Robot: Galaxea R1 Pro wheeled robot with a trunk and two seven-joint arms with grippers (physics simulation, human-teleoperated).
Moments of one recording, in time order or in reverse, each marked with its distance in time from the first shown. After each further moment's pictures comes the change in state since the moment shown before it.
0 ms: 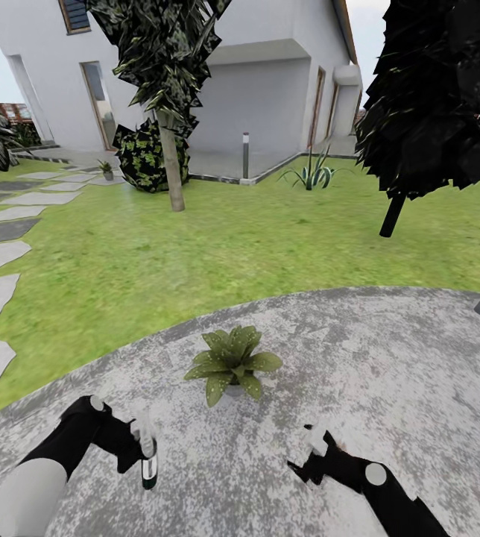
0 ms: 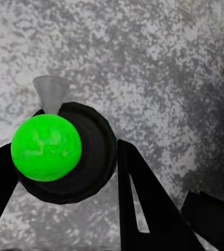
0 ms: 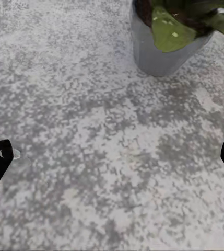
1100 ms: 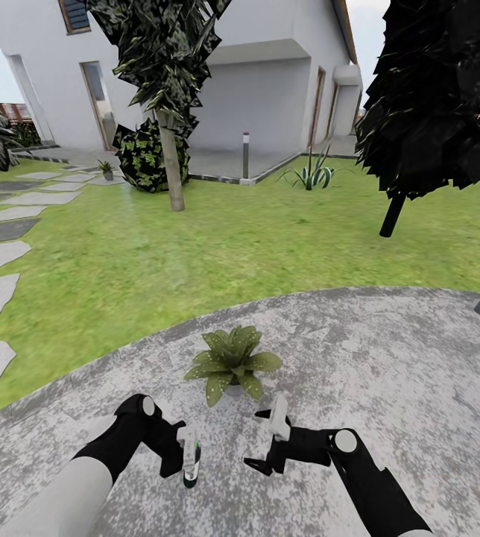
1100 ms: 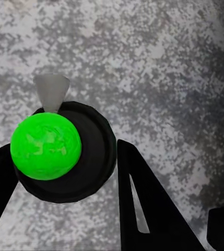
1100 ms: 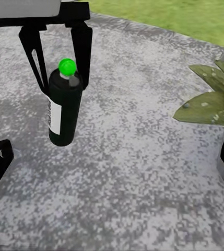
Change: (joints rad) left arm 0.000 -0.148 -0.239 -0.014 -0.010 -0.093 0.046; right arm -0.018 0.122 0.009 -0.245 0.007 0.055 0.409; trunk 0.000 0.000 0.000
